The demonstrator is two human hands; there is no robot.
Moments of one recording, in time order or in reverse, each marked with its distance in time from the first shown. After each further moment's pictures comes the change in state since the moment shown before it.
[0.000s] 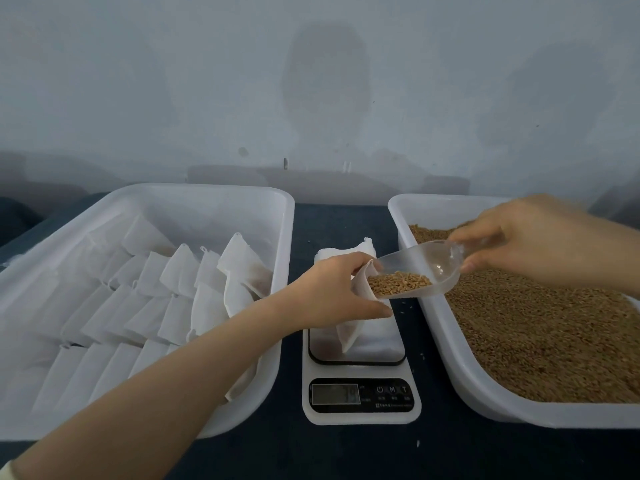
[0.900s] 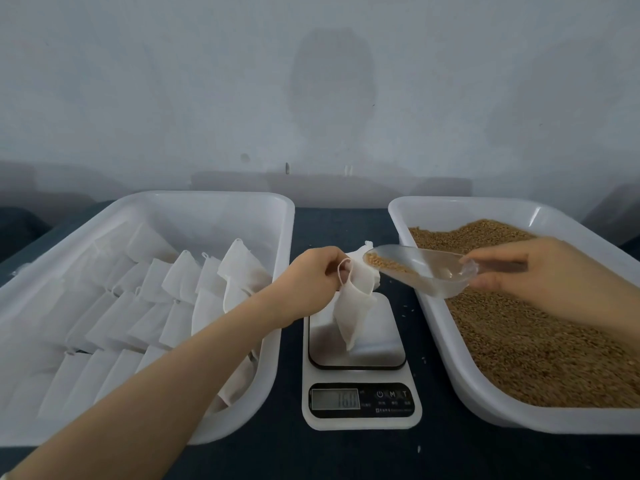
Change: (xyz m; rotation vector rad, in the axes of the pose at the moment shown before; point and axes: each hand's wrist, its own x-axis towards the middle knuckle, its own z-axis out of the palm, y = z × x) left_hand 0.005 -0.006 -0.011 0.048 0.214 -0.117; right_hand -0.018 0.027 0.038 0.375 0.118 0.113
